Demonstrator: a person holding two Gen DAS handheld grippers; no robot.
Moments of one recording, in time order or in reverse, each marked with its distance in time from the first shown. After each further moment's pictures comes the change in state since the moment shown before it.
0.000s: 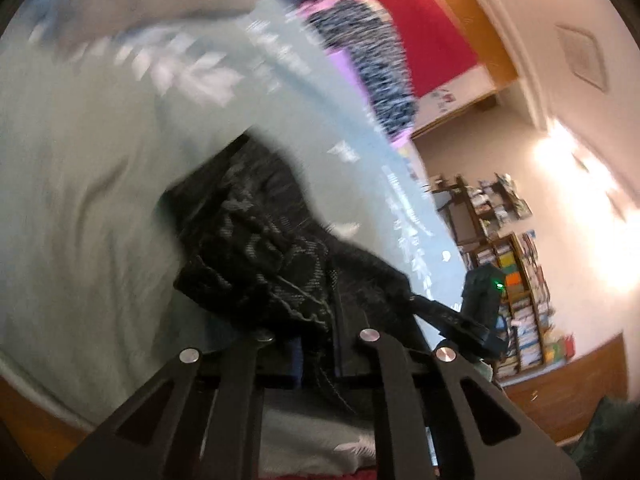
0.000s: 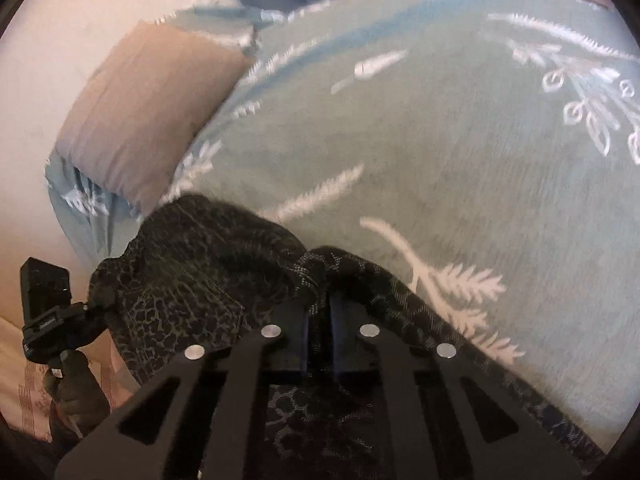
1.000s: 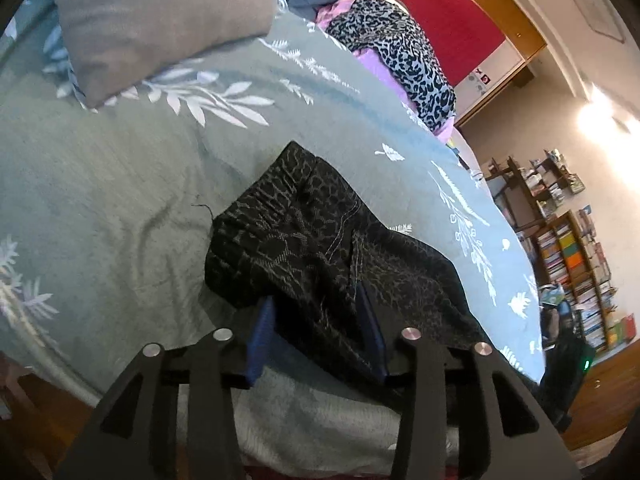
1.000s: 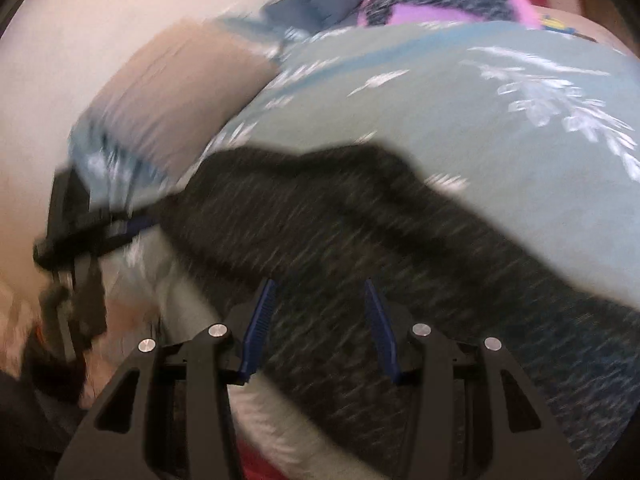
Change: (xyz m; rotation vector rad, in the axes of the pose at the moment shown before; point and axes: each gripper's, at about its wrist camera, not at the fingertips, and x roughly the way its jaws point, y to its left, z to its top) left arm -0.002 -0.004 -0.001 0.084 -0.001 0.268; right arm -0.062 0.035 -0.102 -0.128 -0.051 -0.050
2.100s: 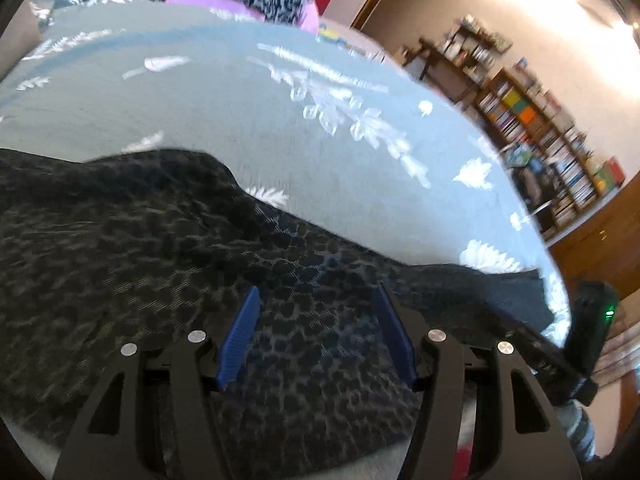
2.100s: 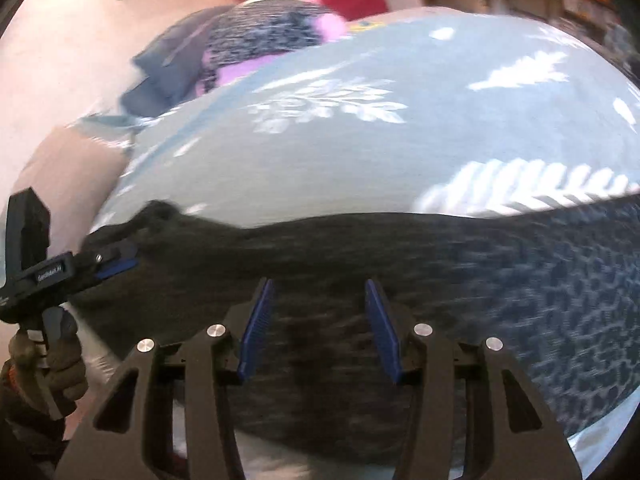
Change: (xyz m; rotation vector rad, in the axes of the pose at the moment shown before) left arm 0.157 -0.217 -0.082 0.442 0.256 -0.120; right arm -0.144 -0.158 -0.097 0.400 -0.243 -0.408
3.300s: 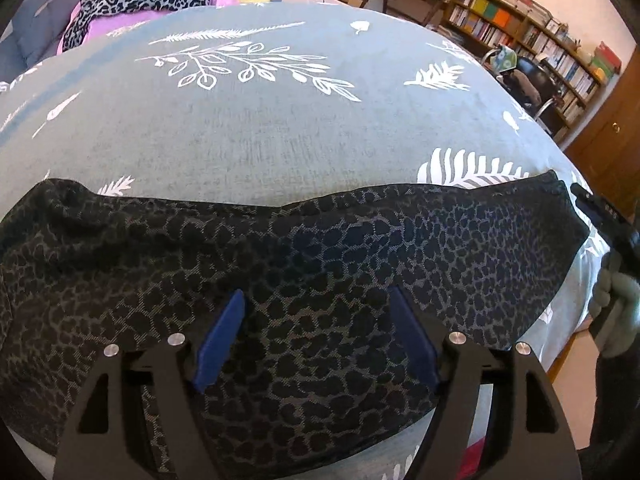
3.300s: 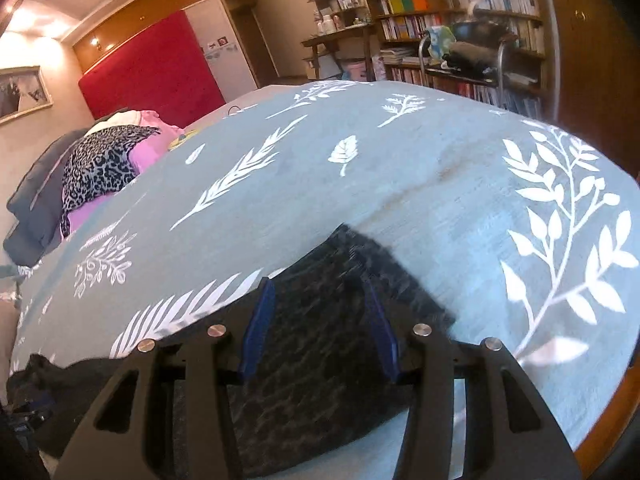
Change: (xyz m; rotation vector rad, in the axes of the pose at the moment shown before) left arm 0.065 -0.134 -0.036 0.302 0.112 0.080; right arm -0.135 -0.245 0.009 0.328 -0.349 -0.395
